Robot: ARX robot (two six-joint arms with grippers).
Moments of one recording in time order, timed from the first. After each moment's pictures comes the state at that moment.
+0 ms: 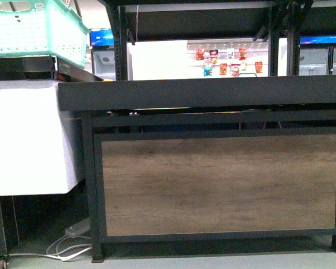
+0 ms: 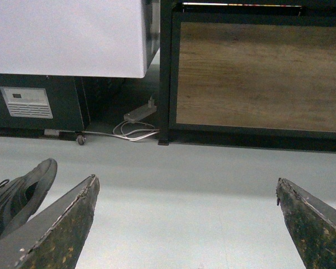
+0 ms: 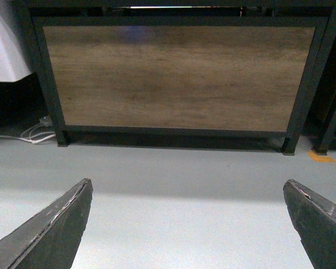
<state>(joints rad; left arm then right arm) -0.01 0.00 0.01 0.00 0.00 0.00 0.00 0.00 0.02 0.00 0.00 0.00</state>
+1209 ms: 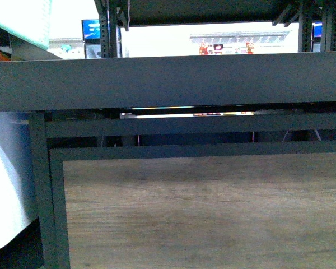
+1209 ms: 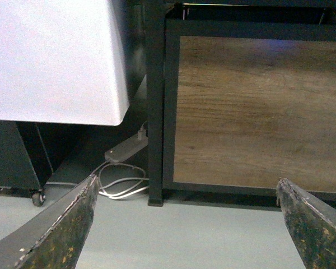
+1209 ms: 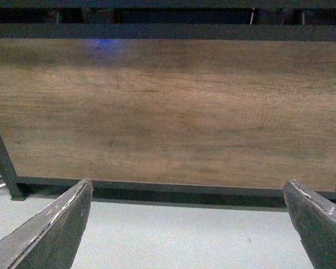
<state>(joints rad) -0.01 0.00 0.01 0.00 0.00 0.00 0.00 0.00 0.02 0.00 0.00 0.00</state>
